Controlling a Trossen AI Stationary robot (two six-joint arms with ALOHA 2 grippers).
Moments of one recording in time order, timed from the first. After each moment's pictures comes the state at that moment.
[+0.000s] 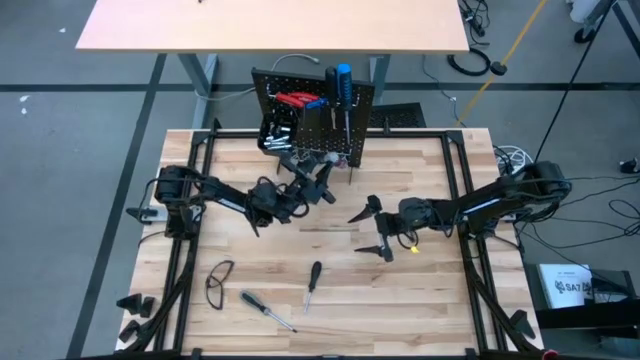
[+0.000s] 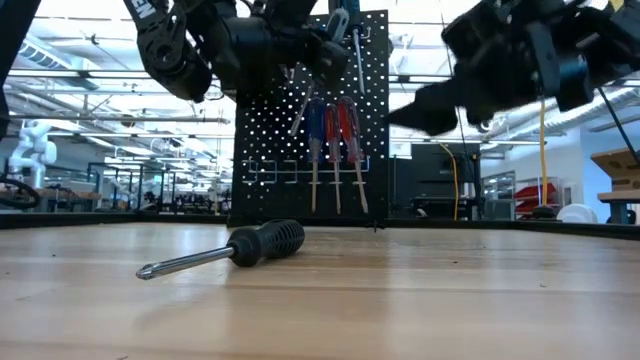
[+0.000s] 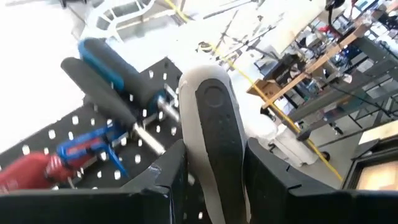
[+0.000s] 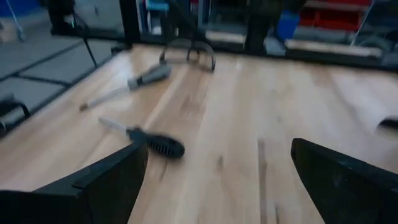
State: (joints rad) left arm 0.01 1.87 0.86 1.57 -0.63 1.16; right arm 0.08 1.38 0.40 0.74 -0.10 -0.06
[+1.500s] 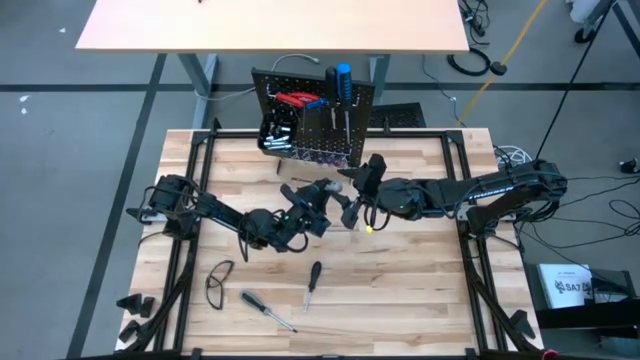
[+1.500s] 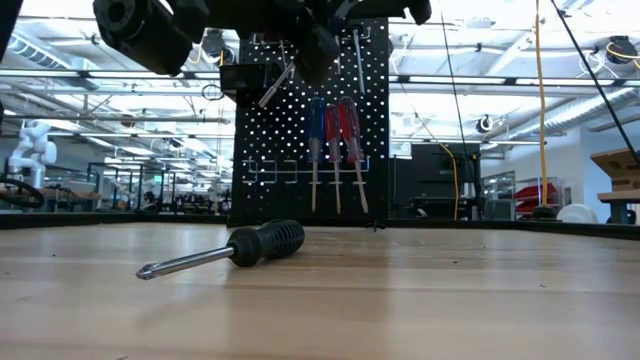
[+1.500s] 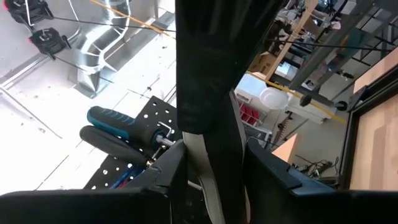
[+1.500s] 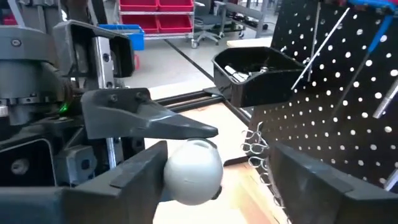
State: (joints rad) left arm -0.21 1.86 0.88 1.56 -0.84 1.60; right arm 0.15 1.41 1.17 -0.05 0.61 0.17
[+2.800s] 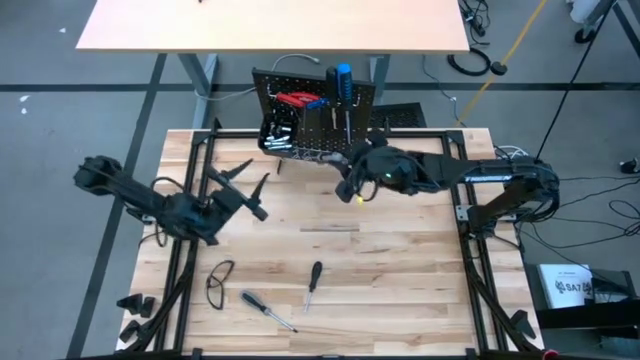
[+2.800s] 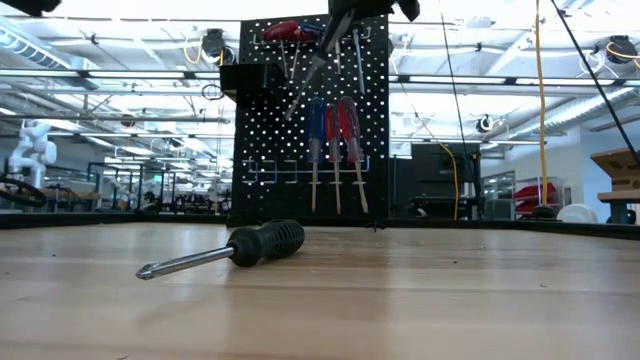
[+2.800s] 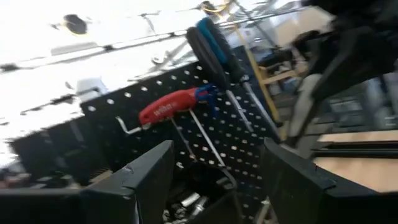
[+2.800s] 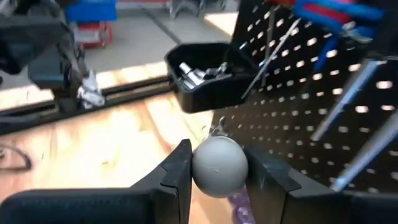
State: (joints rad) left arm -0.37 1.06 0.49 1.22 -1.11 1.00; right arm -0.01 1.48 1.43 -0.36 0.53 0.15
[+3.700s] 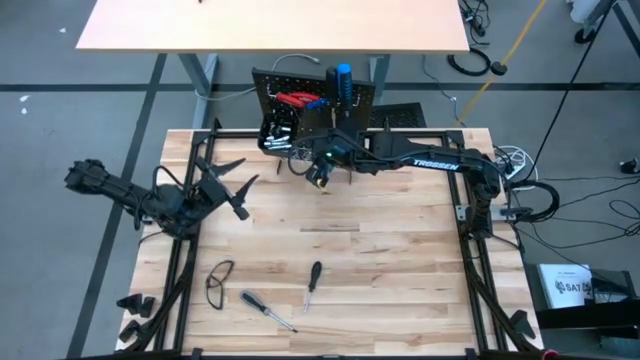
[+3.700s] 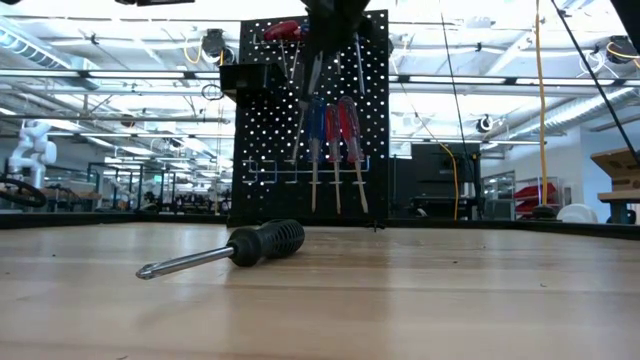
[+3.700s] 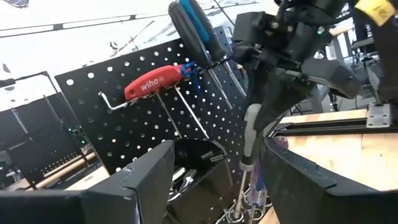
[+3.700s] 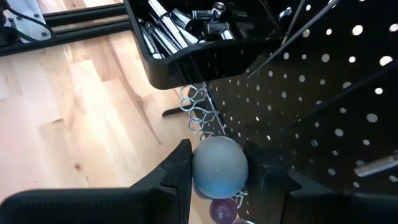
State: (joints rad) left arm -0.34 0.69 0.48 0.46 -0.99 0.59; right arm -0.13 1.89 1.99 -0.86 0.46 0.17
